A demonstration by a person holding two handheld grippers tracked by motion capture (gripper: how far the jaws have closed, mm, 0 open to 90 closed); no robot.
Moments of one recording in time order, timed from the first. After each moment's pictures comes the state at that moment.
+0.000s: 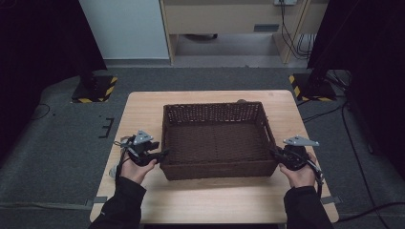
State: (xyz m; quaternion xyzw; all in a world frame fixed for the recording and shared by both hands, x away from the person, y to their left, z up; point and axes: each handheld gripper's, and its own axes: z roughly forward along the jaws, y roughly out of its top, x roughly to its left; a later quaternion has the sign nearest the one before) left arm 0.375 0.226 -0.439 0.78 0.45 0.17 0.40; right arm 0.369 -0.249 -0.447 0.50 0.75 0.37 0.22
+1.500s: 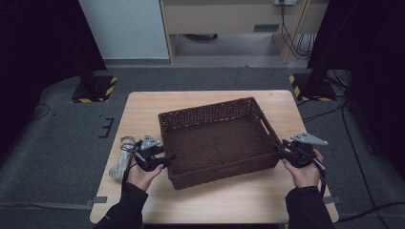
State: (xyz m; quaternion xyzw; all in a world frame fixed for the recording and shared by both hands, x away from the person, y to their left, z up) left arm 0.362 0.206 -0.442 0.77 0.46 0.17 0.40; right arm 0.368 -0.259 -0.432 0.52 0.71 0.39 0.26
